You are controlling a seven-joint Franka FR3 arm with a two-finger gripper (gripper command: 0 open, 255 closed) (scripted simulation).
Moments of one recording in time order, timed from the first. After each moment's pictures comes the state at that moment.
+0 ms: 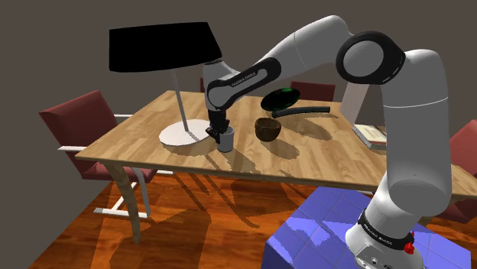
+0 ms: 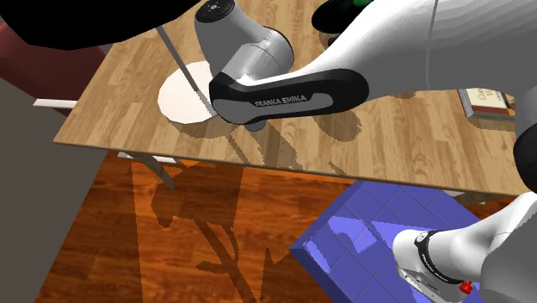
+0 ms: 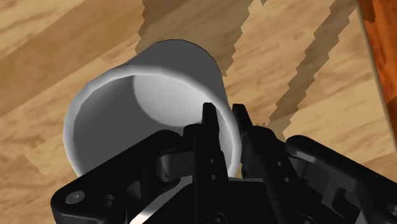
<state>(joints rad) 0.10 0.43 0.16 -1.71 -0.15 2.13 0.18</state>
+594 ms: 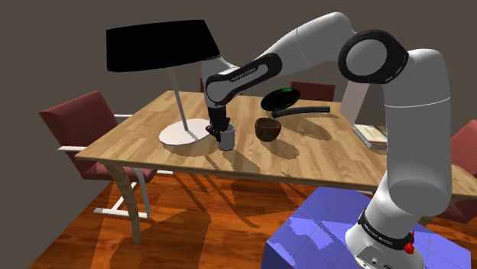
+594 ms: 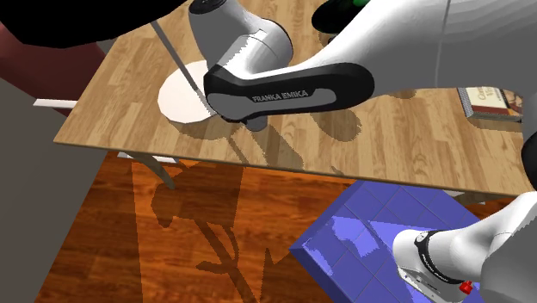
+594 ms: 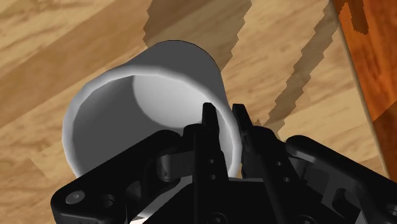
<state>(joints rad) 0.10 0.41 0.16 -1.69 -0.14 2.05 0.17</state>
